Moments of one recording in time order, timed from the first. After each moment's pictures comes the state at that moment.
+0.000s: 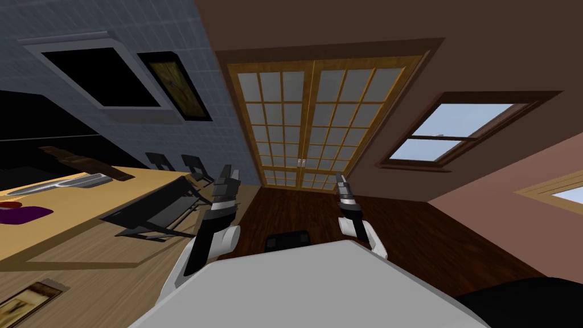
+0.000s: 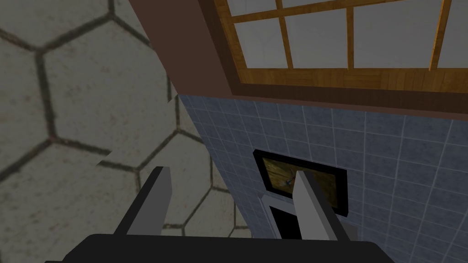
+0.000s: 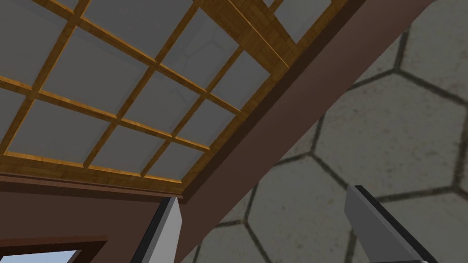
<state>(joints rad) 0.40 -0.06 -0.25 -1.90 0.17 -0.64 0.40</state>
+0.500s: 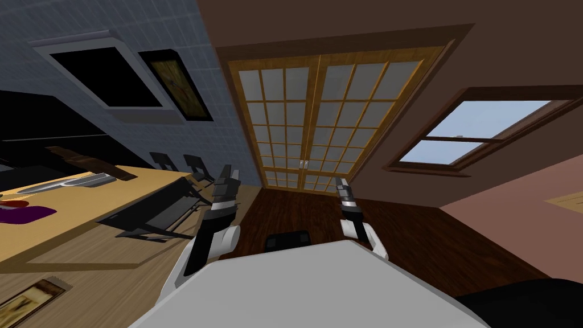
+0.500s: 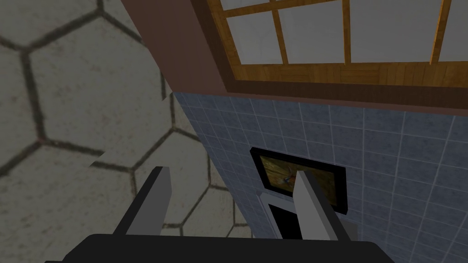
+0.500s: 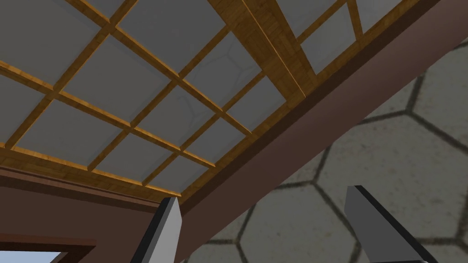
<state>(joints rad) 0.37 -0.07 -0.30 -1.78 0.20 -0.68 0.49</state>
